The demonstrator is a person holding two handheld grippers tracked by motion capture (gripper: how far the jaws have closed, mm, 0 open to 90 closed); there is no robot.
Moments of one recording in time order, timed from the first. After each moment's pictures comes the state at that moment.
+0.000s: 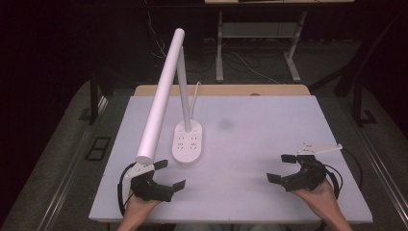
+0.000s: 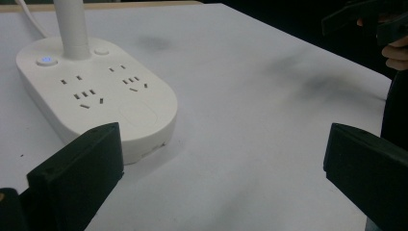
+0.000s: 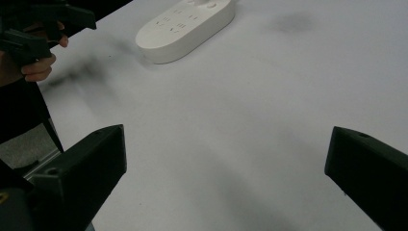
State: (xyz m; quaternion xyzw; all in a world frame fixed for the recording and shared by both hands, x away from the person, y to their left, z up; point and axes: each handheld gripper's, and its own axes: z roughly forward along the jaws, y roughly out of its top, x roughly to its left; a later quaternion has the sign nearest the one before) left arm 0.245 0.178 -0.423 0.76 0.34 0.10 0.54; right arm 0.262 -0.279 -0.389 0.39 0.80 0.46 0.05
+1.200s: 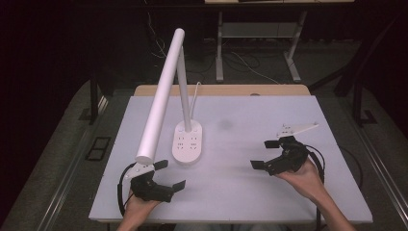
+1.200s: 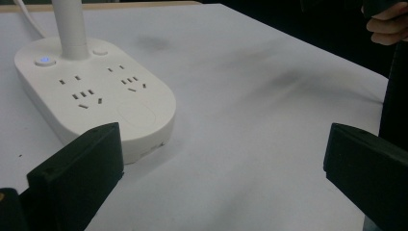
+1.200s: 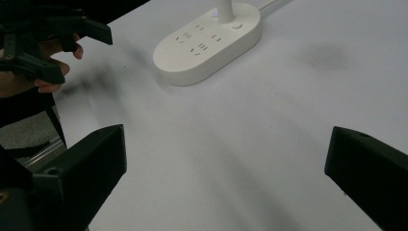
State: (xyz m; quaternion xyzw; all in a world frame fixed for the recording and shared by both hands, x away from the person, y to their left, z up) left arm 0.245 0.178 -0.423 0.76 0.34 0.10 0.55; right arm 0.299 -0.237 -0.359 0.35 0.82 0.45 0.03
